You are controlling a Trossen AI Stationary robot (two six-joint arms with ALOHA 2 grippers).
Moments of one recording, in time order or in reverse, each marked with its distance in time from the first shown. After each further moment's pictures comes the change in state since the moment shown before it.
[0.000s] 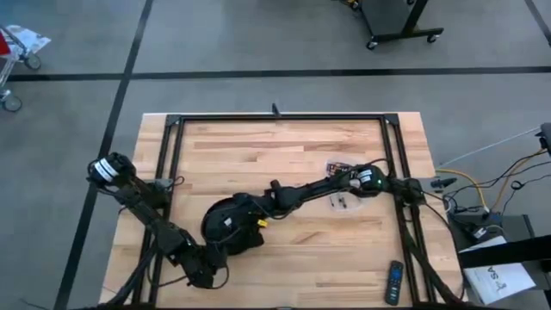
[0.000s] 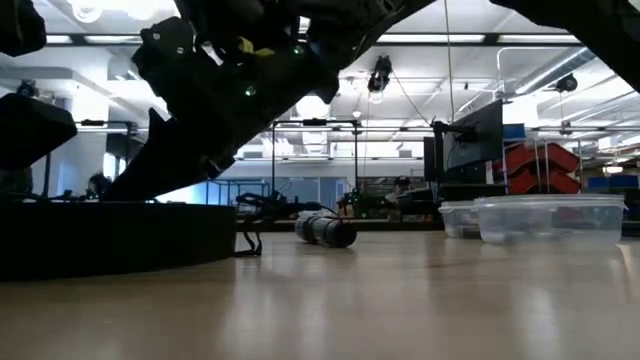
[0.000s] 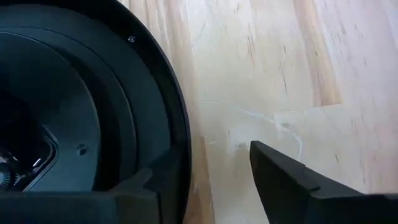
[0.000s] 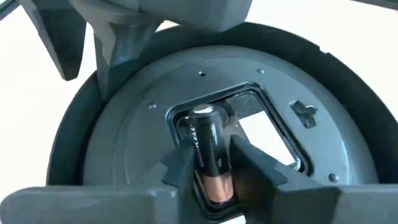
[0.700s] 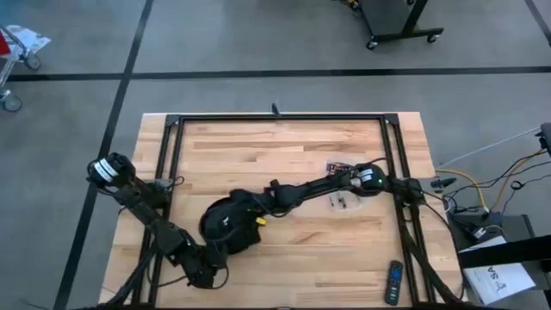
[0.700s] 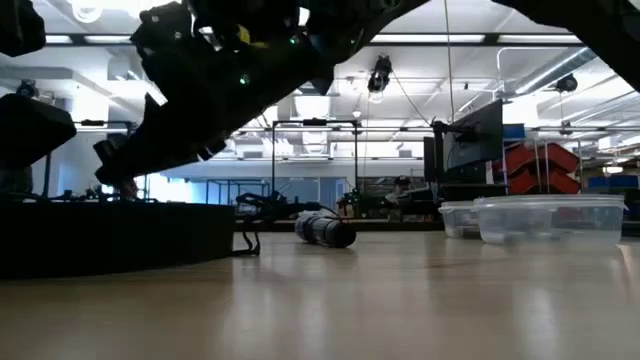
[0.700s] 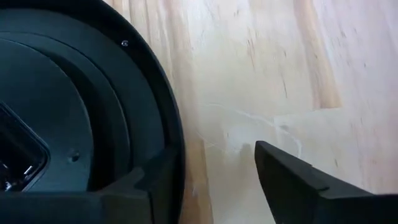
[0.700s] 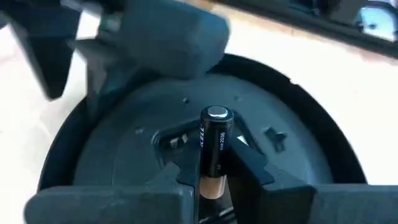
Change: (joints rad) left arm 0.000 0.004 0.000 0.011 -0.005 -0.007; right arm 0.001 -0.011 0.015 0.030 0.026 -0.061
